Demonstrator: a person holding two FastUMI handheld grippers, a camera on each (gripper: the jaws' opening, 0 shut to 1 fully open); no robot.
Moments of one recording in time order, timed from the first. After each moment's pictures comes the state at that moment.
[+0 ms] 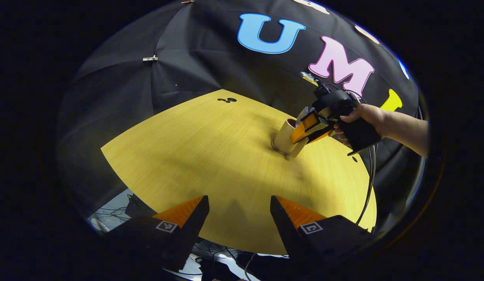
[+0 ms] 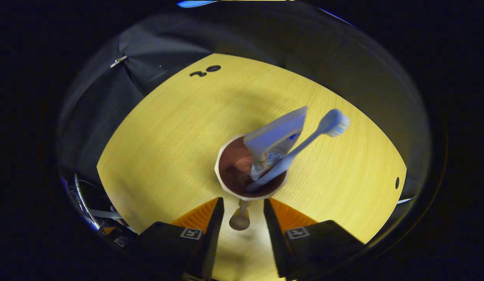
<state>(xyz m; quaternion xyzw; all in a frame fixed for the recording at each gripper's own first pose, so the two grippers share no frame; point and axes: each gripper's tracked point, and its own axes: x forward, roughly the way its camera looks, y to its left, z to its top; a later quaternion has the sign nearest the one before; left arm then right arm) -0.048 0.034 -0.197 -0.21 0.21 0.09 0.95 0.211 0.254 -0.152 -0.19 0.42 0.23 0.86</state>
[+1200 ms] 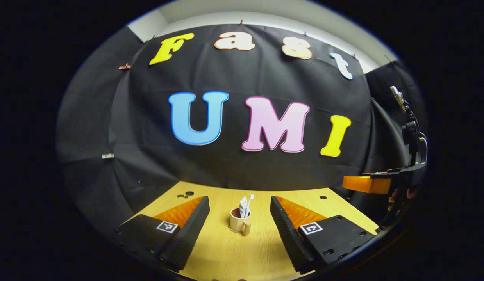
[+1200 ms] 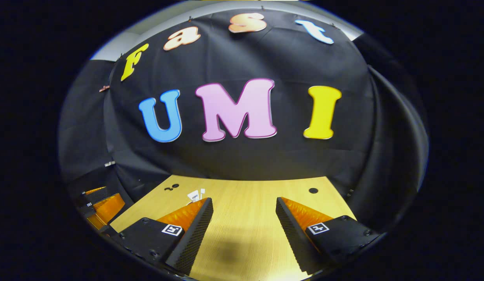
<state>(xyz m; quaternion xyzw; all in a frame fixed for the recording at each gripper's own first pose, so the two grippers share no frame) -0.042 -0.042 0.069 -0.03 -0.07 0.00 1.00 -0.019 0.012 0.096 0.02 -0.03 0.05 1.00</state>
